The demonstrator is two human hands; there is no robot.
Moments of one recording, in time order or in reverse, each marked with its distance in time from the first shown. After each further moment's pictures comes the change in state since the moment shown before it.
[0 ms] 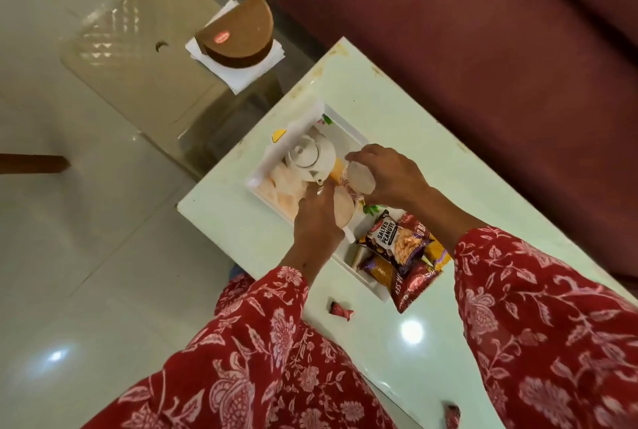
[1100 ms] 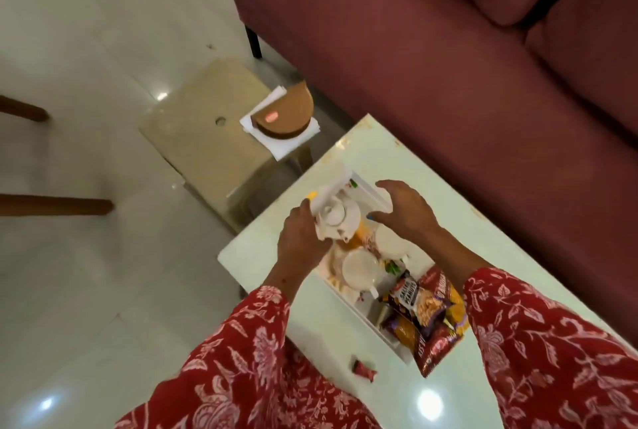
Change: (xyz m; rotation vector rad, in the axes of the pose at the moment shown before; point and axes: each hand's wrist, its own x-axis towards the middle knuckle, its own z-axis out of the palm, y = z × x) left_hand 0.013 -0.014 -0.105 -0.058 0.124 -0.086; right_hand 0.018 -0.032 -0.049 0.272 0.131 0.152
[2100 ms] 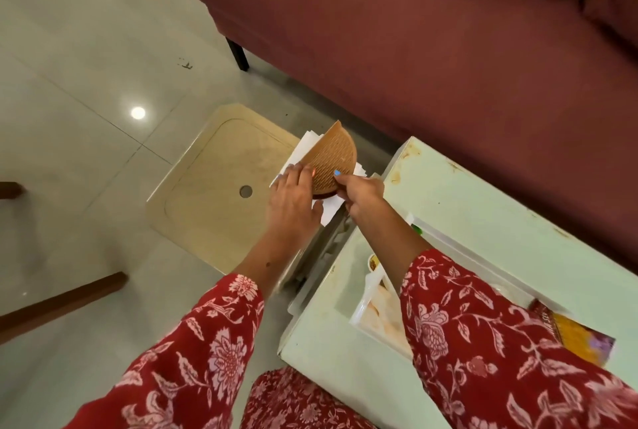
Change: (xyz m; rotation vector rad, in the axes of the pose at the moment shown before) left_hand 0.226 -0.039 -0.126 0.350 0.062 0.397; right_hand 0.218 -0.184 0.035 1.389 0.205 0.871
